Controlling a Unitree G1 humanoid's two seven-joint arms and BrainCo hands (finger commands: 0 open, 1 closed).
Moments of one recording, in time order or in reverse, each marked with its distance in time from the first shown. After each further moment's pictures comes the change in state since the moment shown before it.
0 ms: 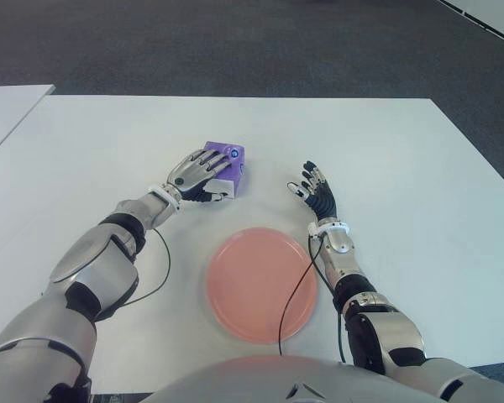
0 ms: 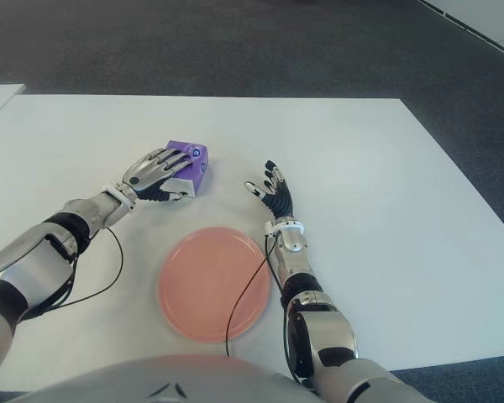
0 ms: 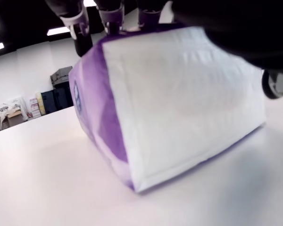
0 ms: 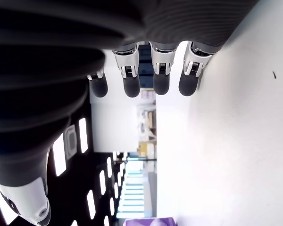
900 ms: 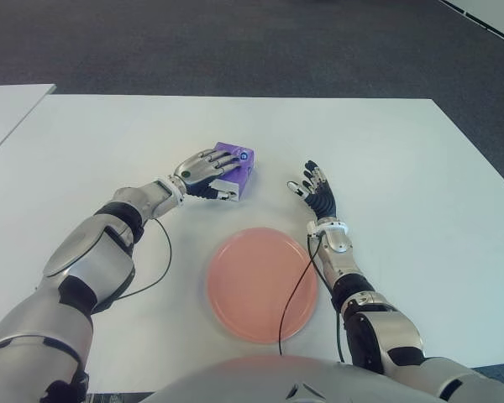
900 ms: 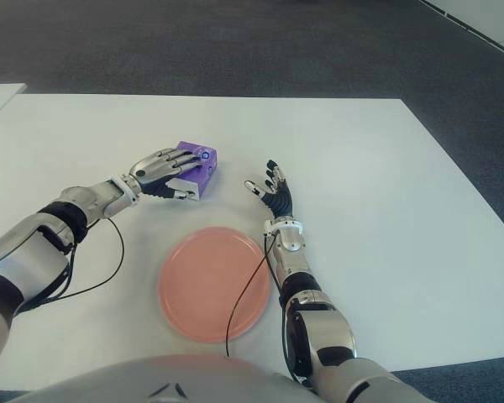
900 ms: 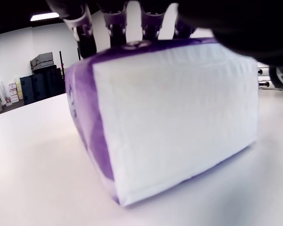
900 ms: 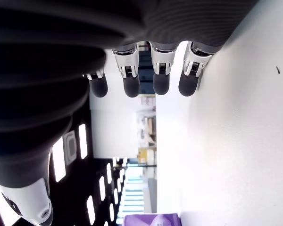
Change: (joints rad) left arm -0.065 0.046 0.037 -0.066 -0.007 -0.163 -0.183; right arm -0.010 0.005 -0.004 0.007 -0.001 0.000 -0.035
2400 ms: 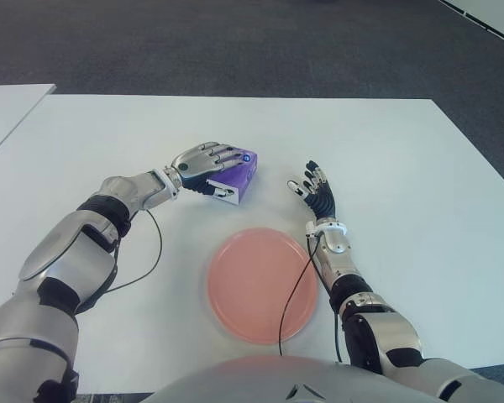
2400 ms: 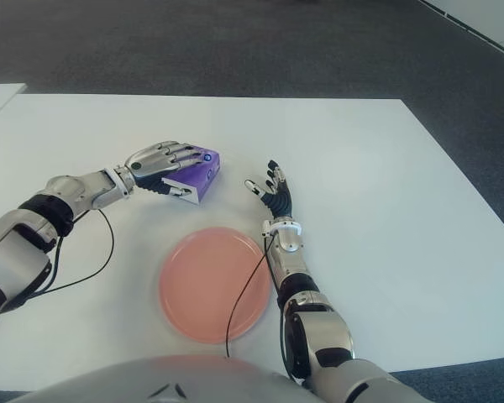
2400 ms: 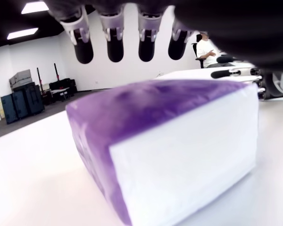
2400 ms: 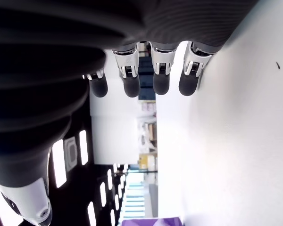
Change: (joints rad) left arm 0.004 0.084 0.031 -0.143 0.086 -0.073 -0.034; right arm 0.000 0.015 0.002 -0.004 -0.003 0.000 -0.047
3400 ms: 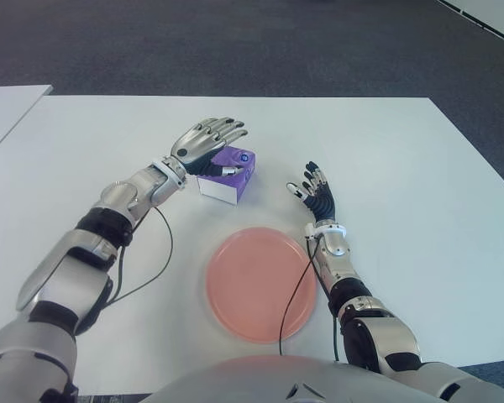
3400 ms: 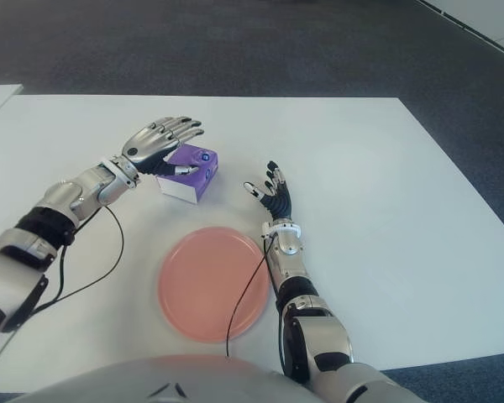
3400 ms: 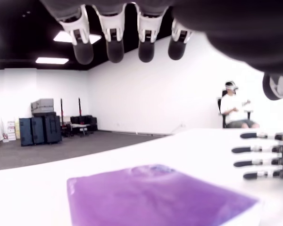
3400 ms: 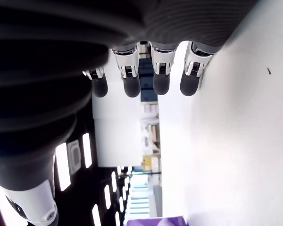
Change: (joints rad) left arm 0.114 0.030 0.249 -0.313 -0.097 0.080 -0.144; right arm 0.032 0.015 -0.006 -0.041 0.005 -0.005 -0.004
